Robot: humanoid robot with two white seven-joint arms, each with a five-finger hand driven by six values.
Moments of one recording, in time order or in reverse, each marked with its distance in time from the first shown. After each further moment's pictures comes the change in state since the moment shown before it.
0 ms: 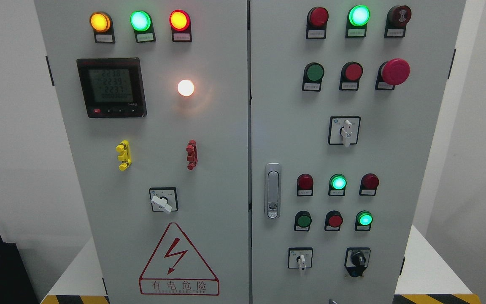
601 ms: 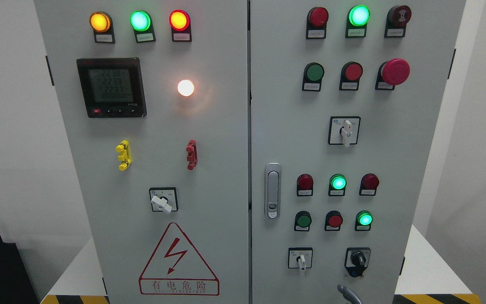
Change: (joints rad) left arm 0.000 0.000 0.000 0.000 0.000 0.000 0.000; right arm -0.072 0.005 0.005 -0.003 0.343 -0.031 -0.246
